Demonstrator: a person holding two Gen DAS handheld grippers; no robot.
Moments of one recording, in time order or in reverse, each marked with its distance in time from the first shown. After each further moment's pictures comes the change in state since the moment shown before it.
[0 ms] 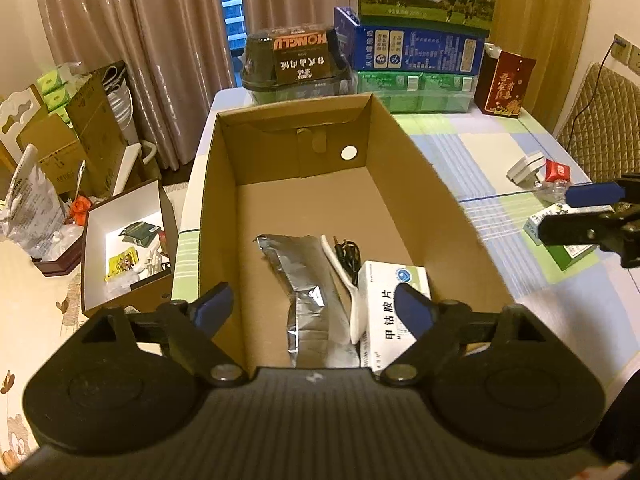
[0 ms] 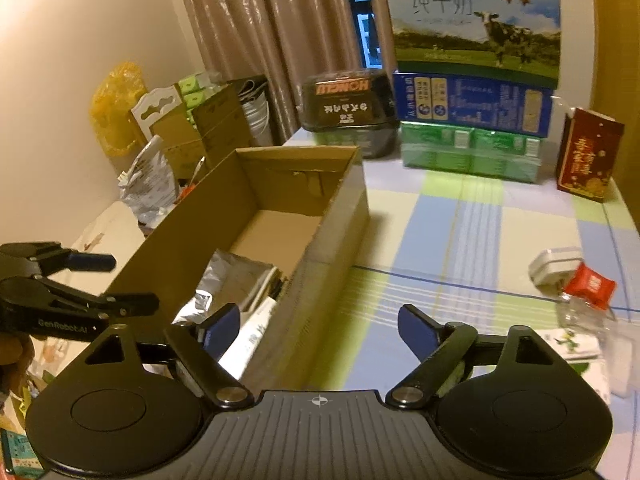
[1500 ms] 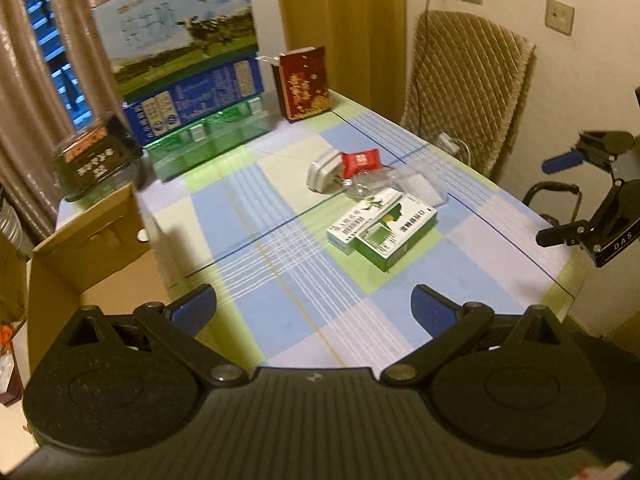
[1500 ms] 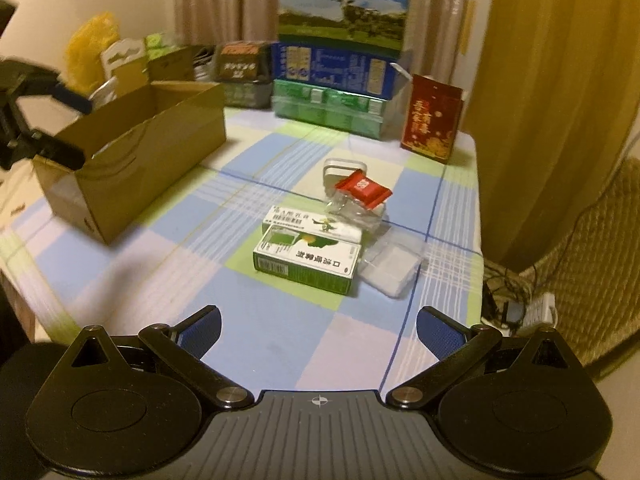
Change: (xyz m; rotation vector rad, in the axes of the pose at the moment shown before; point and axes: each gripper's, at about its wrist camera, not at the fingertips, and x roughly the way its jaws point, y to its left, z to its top) left arm -0.027 -0.210 0.023 0.389 -0.047 -0.260; right arm -0.157 -0.185 -0.121 -0.205 0.035 -0.184
